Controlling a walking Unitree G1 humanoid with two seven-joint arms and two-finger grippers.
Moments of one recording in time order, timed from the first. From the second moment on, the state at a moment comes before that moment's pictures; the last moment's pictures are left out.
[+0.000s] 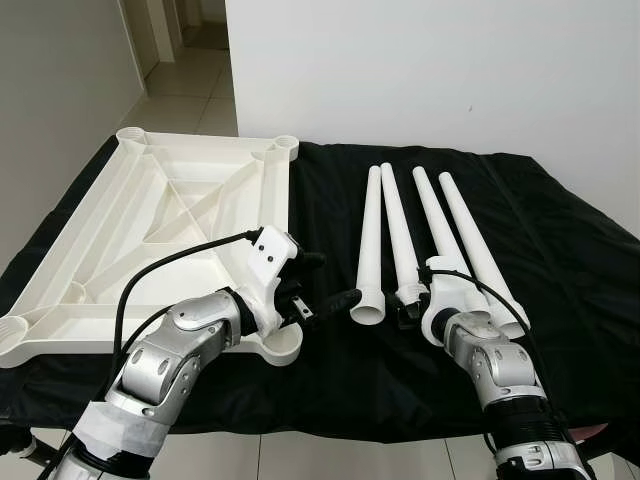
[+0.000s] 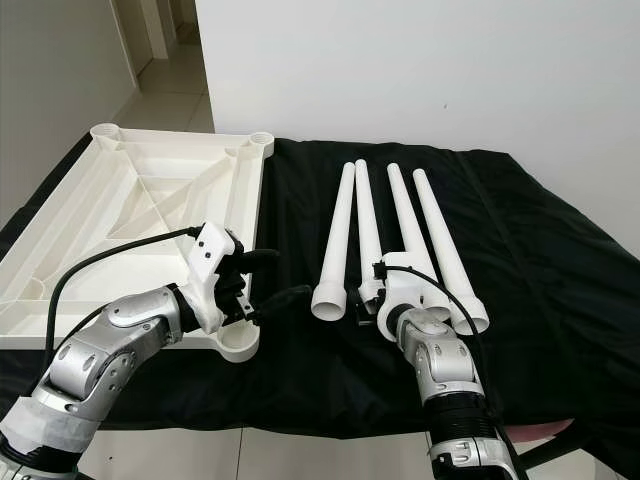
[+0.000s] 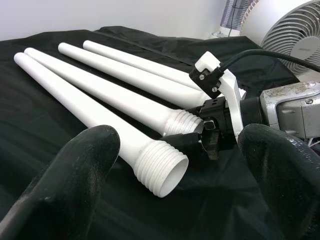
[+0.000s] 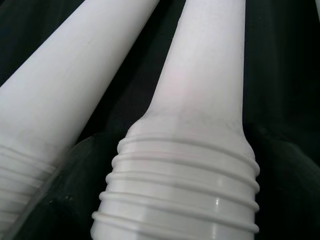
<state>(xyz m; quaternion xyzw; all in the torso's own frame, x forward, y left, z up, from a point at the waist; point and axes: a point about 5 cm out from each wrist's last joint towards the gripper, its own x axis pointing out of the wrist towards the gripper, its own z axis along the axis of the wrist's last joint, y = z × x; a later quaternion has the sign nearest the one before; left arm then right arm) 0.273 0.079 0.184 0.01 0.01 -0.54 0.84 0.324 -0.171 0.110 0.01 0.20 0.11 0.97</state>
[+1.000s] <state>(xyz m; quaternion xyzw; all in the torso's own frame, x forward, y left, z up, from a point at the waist) 0.303 0.089 0.195 -0.02 -0.02 -0.46 0.89 0.317 -0.165 0.123 0.02 0.01 0.07 1.00</state>
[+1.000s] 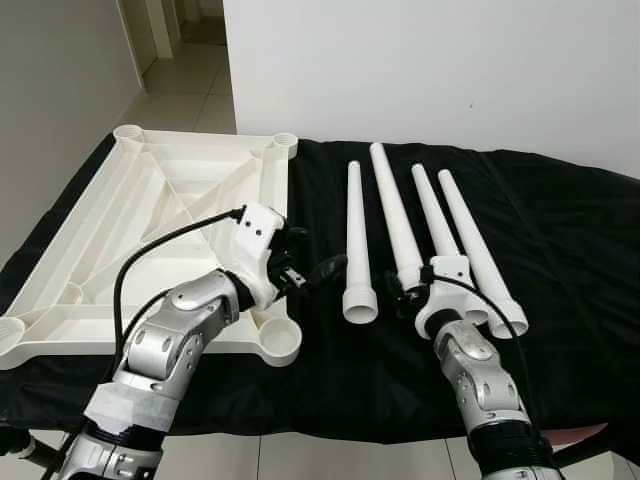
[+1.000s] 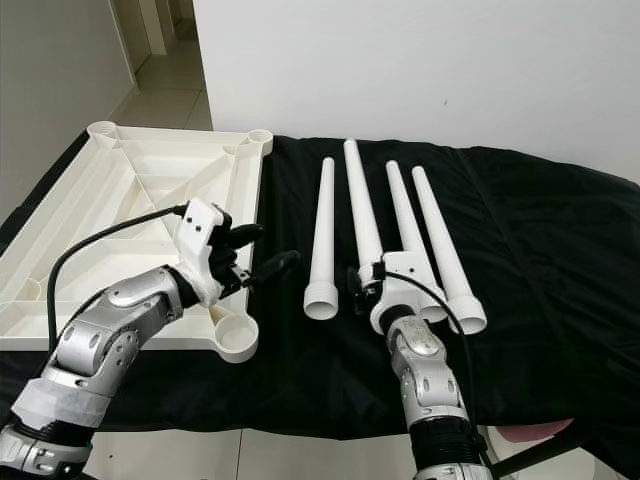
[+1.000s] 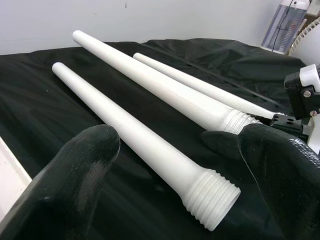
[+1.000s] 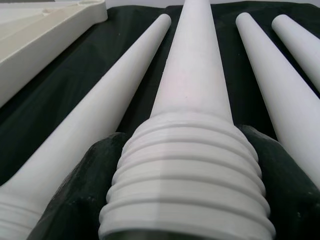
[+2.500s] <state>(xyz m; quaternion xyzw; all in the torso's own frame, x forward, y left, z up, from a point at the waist) 0.377 0.084 0.221 -0.22 0.15 -0.40 0.88 0.295 -0.107 0.155 -0.08 -0.20 0.27 0.94</state>
